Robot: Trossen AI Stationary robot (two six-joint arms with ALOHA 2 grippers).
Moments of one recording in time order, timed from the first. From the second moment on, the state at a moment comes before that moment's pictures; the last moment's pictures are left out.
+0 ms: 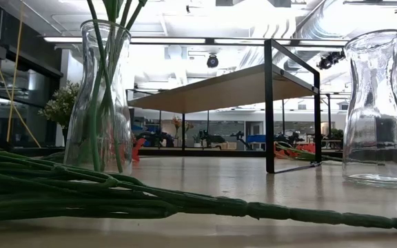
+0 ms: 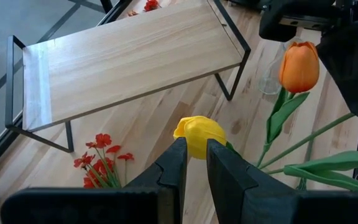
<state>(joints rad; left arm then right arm) -0.61 1.47 1.89 -1.52 -0.71 -0.90 0.40 1.66 1.33 0.09 0.10 -0.04</state>
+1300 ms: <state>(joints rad) -0.61 1.47 1.89 -1.57 -0.72 -0.90 0.44 1.54 1.33 -0.01 0.17 -0.11</state>
